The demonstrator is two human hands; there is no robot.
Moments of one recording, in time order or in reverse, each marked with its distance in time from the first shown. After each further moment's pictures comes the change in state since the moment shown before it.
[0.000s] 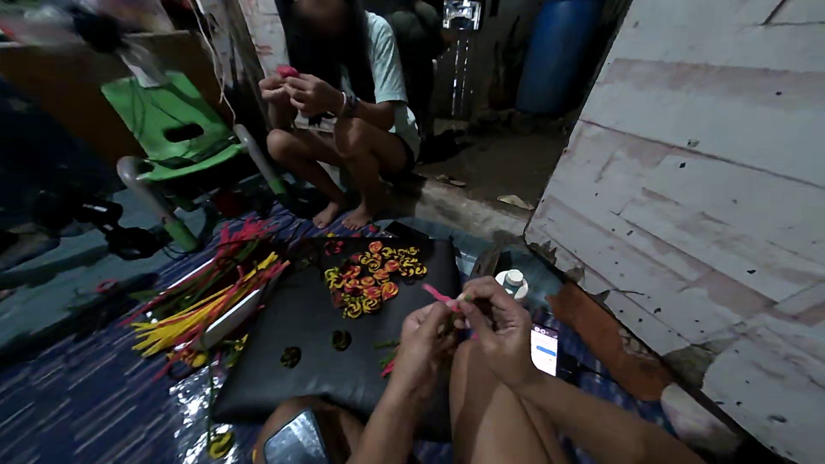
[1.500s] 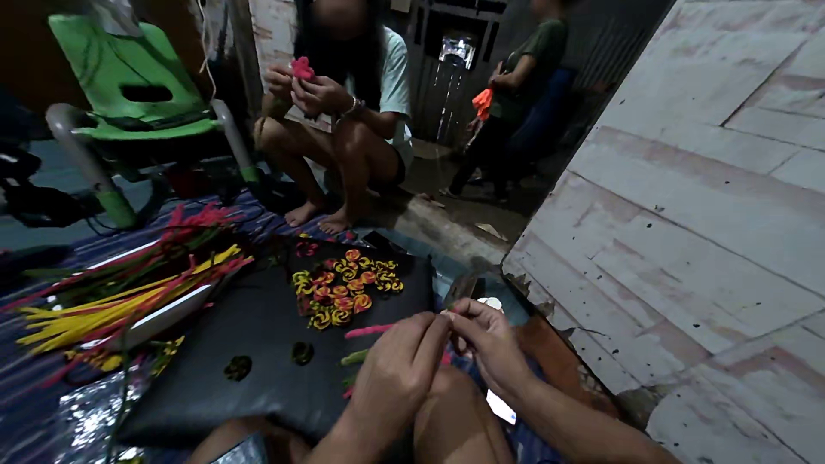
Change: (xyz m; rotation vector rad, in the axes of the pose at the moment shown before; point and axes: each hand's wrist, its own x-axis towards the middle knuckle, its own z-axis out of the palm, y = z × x) left_hand 0.004 0.007 -0.029 1.214 0.160 1.304; right_hand 0.031 -0.026 -0.003 0.172 -0.114 0.684
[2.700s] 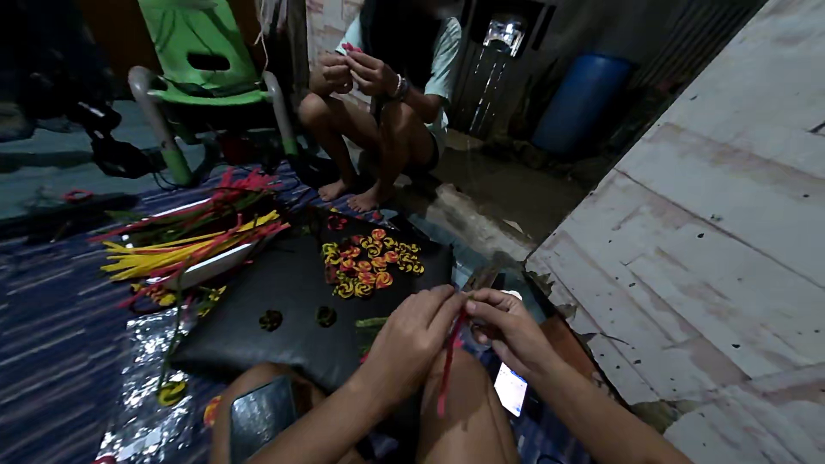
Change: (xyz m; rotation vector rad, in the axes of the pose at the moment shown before) left_hand -0.005 -0.004 -0.007 -0.065 -0.080 -0.022; right_hand 0.005 -0.014 -0.007 0.031 -0.136 0.231
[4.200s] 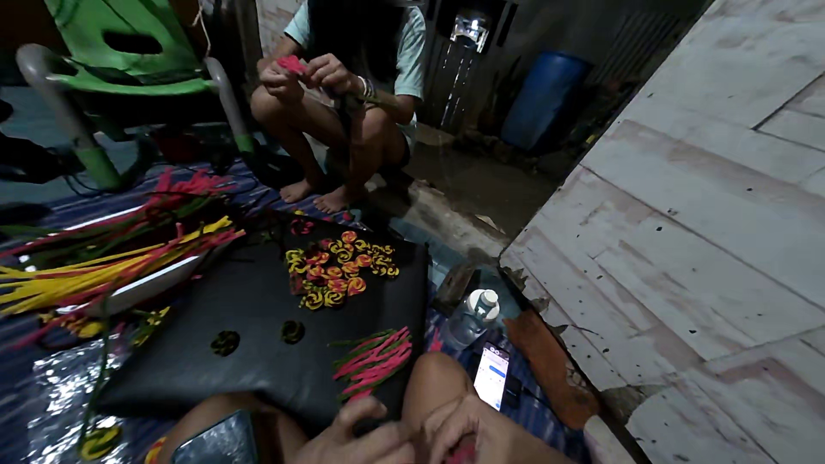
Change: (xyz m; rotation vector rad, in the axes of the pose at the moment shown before) left_hand -0.057 0.012 -0.066 -0.179 -0.371 0.328; right_hand -0.054 0.049 -0.006 -0.253 -0.698 -0.220
